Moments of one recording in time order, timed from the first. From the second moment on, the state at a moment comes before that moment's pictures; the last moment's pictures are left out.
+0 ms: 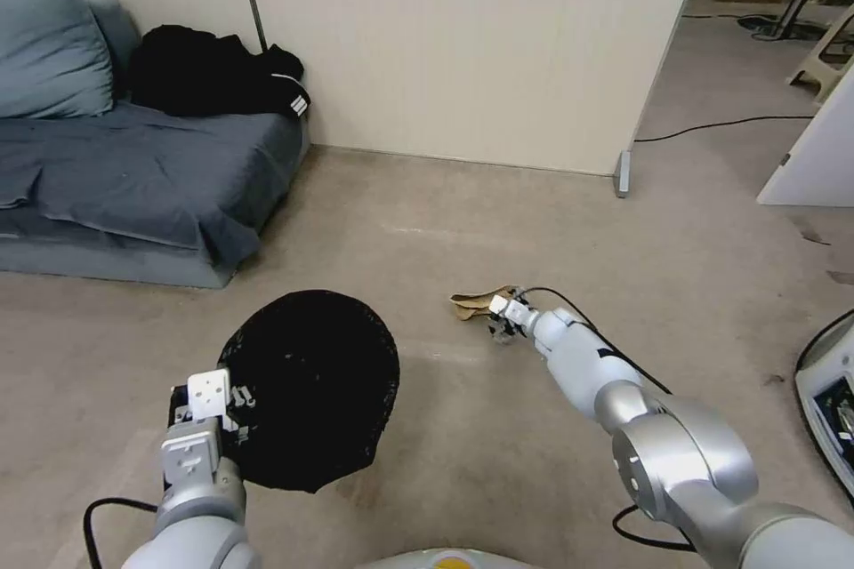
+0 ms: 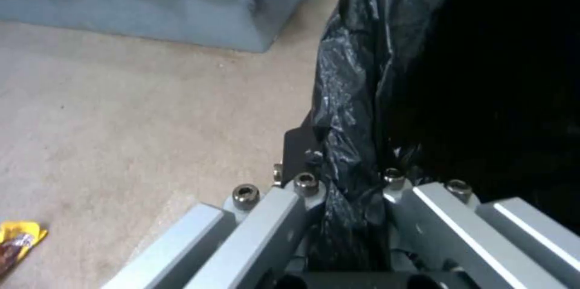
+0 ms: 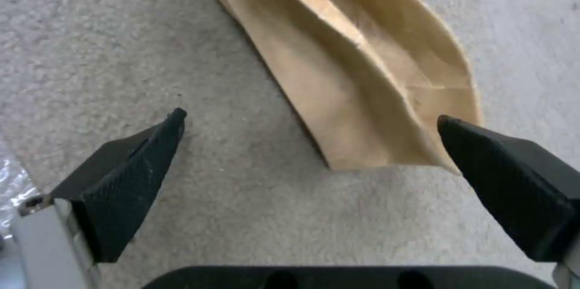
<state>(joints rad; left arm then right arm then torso) 1.80 -1.47 -0.54 -2.45 -0.09 0.63 -0.43 -0.35 1.51 0.30 0.20 -0.73 0.12 -0.25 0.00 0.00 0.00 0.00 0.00</state>
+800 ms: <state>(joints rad) 1.78 -1.49 -0.51 -2.42 -0.07 0.63 -0.43 -0.32 1.53 0.30 0.19 -0.73 0.11 -0.21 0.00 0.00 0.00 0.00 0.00</state>
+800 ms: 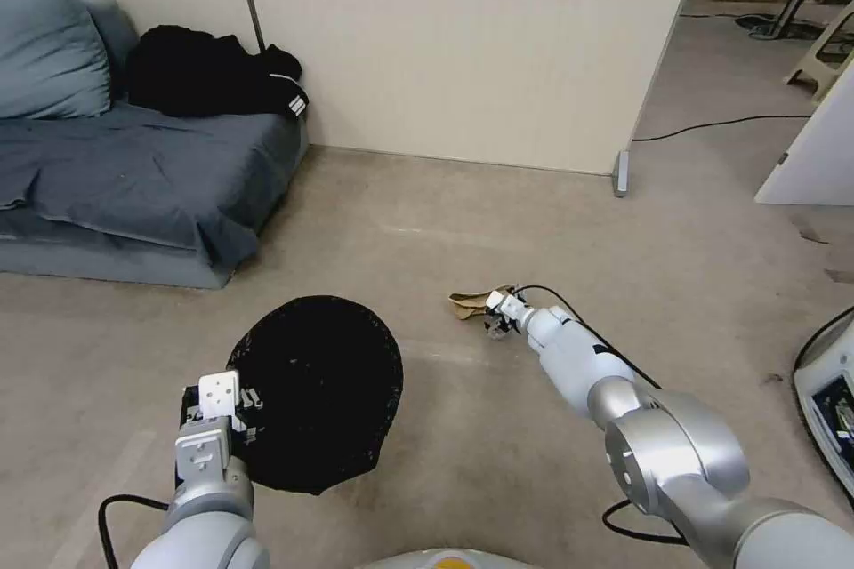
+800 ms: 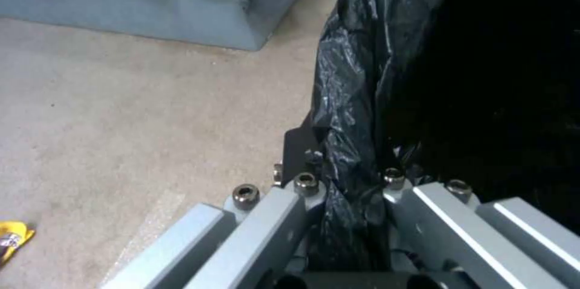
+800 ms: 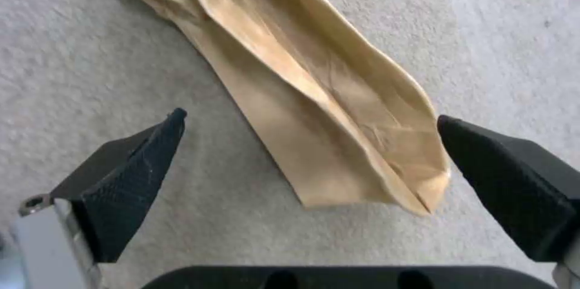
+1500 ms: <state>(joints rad) 1.78 -1.48 -0.50 -2.41 -0.06 0.63 -0.43 -0.31 1.53 0.30 0.17 -0.73 0.11 -0.21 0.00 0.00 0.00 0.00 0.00</state>
